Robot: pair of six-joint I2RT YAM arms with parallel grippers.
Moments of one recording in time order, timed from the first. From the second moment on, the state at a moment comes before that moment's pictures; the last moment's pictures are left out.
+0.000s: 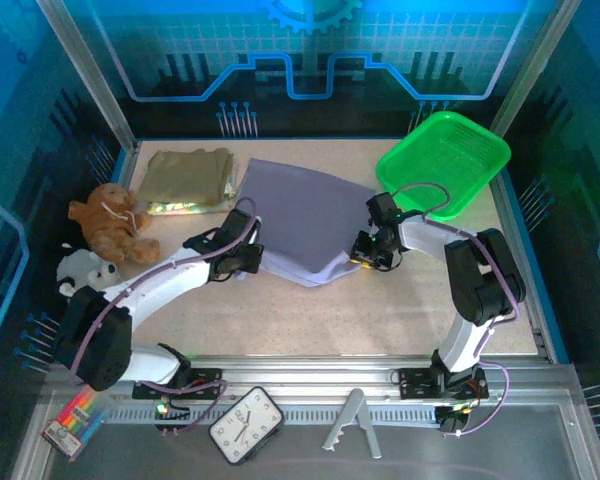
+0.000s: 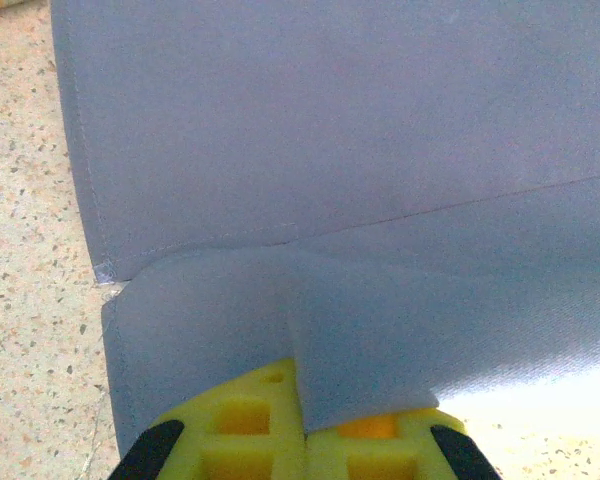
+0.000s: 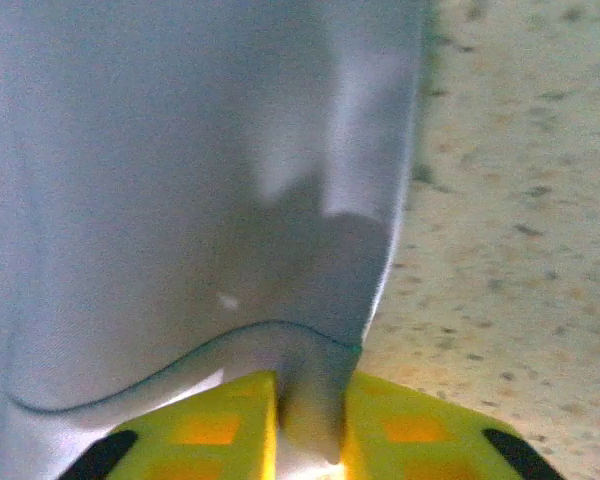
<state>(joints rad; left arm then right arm) -0.49 1.35 0.84 -0.50 -0.16 -0.28 0.34 1.75 1.03 -0.55 -0.29 0.70</state>
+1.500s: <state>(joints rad) -0.33 1.36 0.82 -0.52 -0.05 -0.38 0.37 2.07 1.58 -0.66 -0.32 0.83</state>
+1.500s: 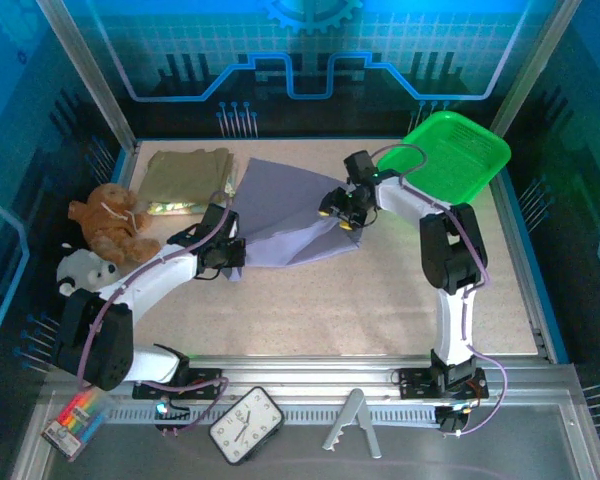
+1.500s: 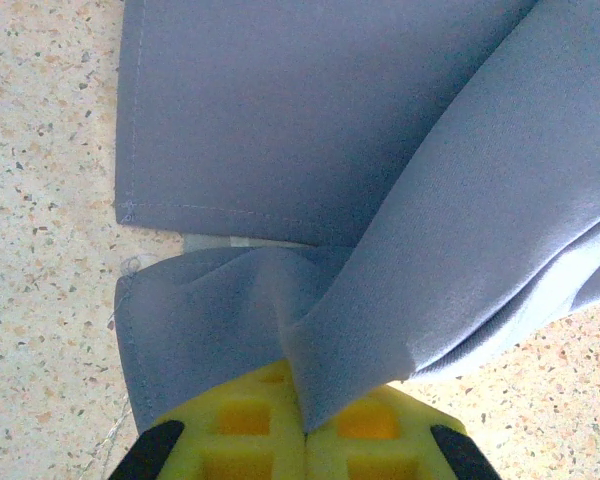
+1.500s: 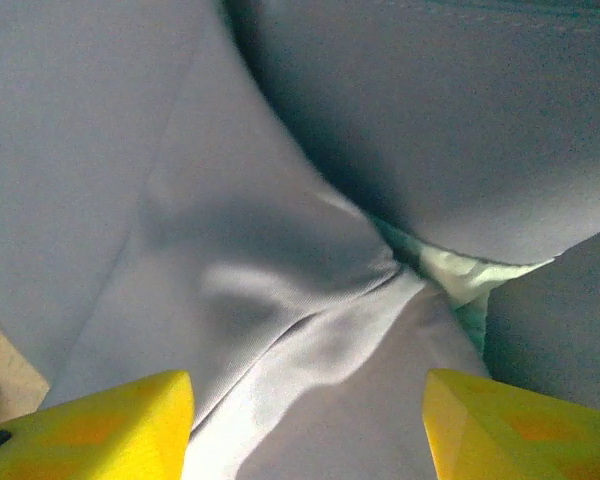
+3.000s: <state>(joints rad) -0.34 1.05 1.16 -0.59 -0.02 -0.25 0.40 1.32 1.32 -0.54 0.00 0.87</state>
